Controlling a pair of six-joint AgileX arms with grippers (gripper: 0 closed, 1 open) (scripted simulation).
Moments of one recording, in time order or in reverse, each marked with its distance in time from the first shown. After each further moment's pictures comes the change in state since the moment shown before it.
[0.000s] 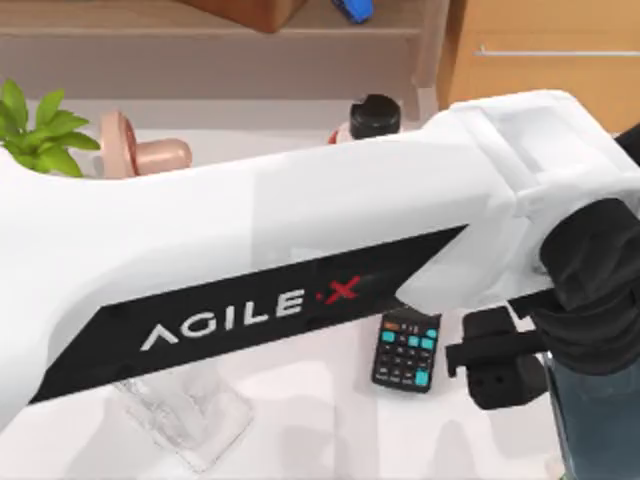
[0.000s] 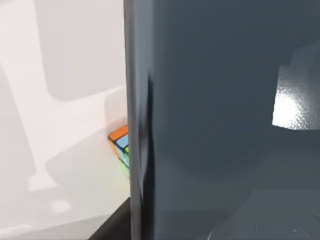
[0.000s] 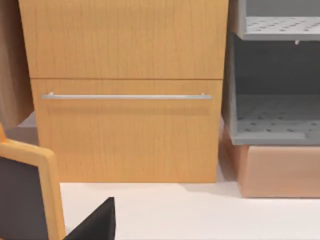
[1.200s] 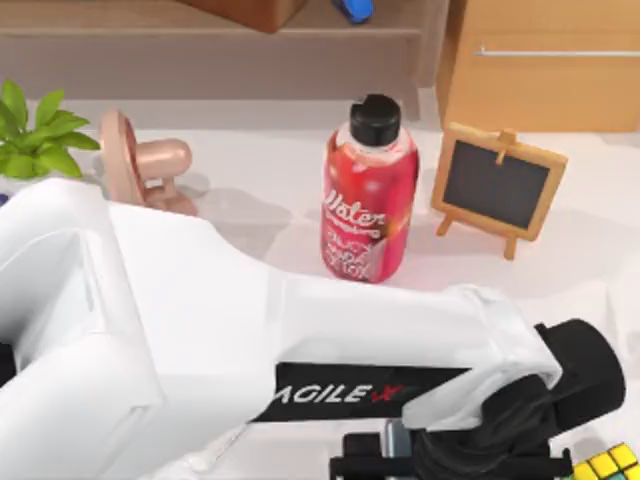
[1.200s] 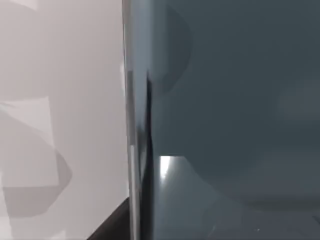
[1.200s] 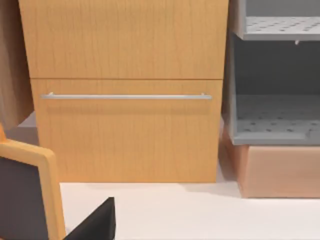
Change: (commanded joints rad) left arm 0.016 0.114 -0.401 0.070 -0.015 0.021; right arm 0.000 0.000 0.000 0.000 0.000 0.000
